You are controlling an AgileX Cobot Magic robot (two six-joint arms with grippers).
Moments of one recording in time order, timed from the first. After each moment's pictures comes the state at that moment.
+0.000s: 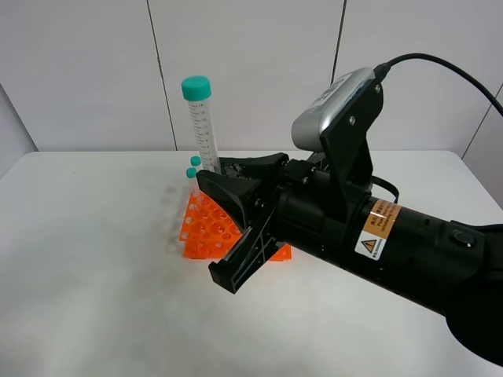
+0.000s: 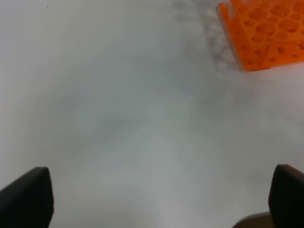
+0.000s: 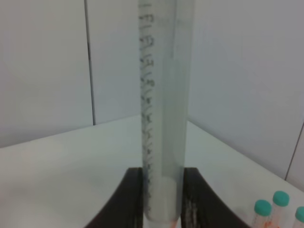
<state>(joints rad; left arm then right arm) 0.00 -0.01 -0.54 -0.12 1.16 0.14 0.98 1.29 -0.58 0.11 -0.59 -0.24</state>
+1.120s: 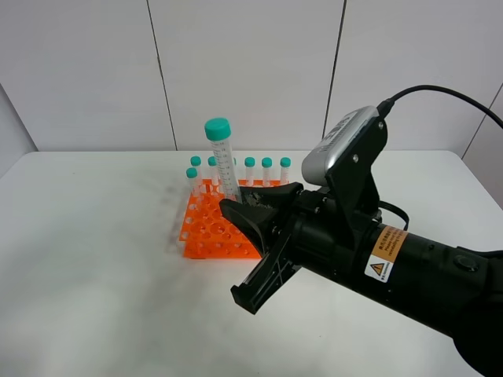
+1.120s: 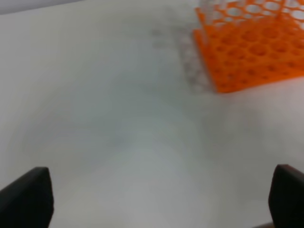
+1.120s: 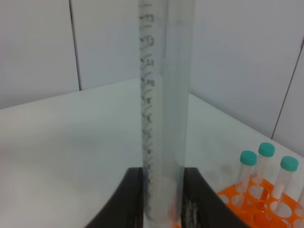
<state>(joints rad) -0.09 -0.01 -0.54 -0.16 1.10 0.14 0.97 1.29 -0.49 0.18 -0.60 -0.29</state>
